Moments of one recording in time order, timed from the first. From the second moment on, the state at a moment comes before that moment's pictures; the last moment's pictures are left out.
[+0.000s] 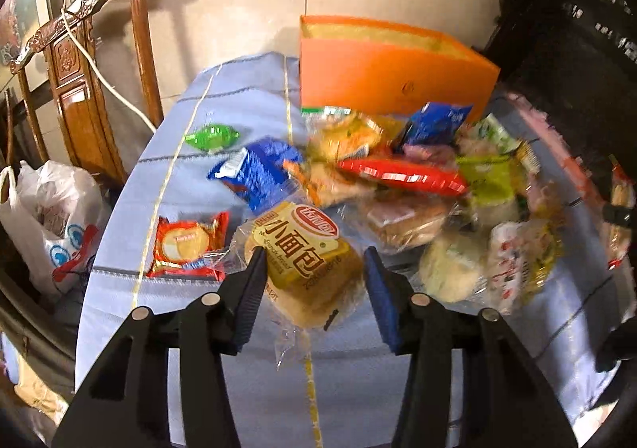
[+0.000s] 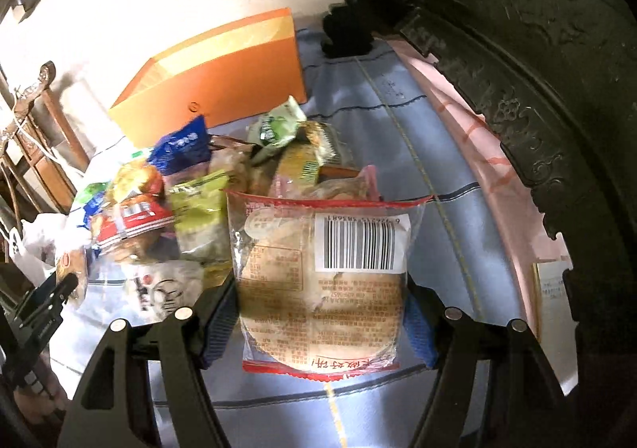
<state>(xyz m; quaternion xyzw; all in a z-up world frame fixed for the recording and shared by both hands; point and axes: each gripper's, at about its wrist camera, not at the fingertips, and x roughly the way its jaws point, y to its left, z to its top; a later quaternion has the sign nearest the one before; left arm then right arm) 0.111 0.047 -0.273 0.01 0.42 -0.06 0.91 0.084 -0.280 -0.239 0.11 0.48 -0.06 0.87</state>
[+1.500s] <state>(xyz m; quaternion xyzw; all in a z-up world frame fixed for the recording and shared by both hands) 0.214 0.126 -0.234 -0.01 0.41 0.04 0.91 0.244 -0.241 -0.221 0.05 0.48 -0.01 0.87</state>
